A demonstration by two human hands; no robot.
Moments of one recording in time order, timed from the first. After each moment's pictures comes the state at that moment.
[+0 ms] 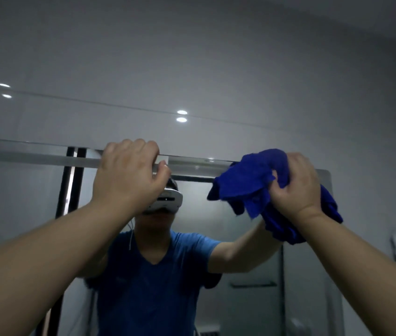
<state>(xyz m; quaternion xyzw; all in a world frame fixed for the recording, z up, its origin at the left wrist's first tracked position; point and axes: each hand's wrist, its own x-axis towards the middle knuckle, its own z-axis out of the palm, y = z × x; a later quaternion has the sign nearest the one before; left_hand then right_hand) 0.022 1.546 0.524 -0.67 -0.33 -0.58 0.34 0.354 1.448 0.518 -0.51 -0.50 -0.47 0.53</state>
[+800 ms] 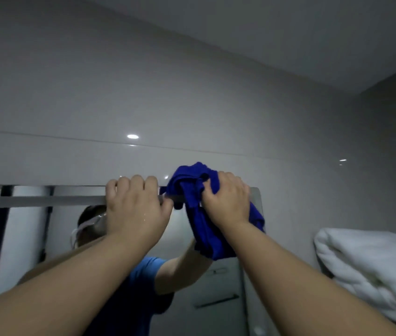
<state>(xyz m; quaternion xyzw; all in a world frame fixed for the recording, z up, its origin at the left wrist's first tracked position) 0.141 1.497 0.526 -0.67 -0.36 -0.56 0.33 0.335 1.442 0.540 -0.61 -0.42 -0.42 0.51</state>
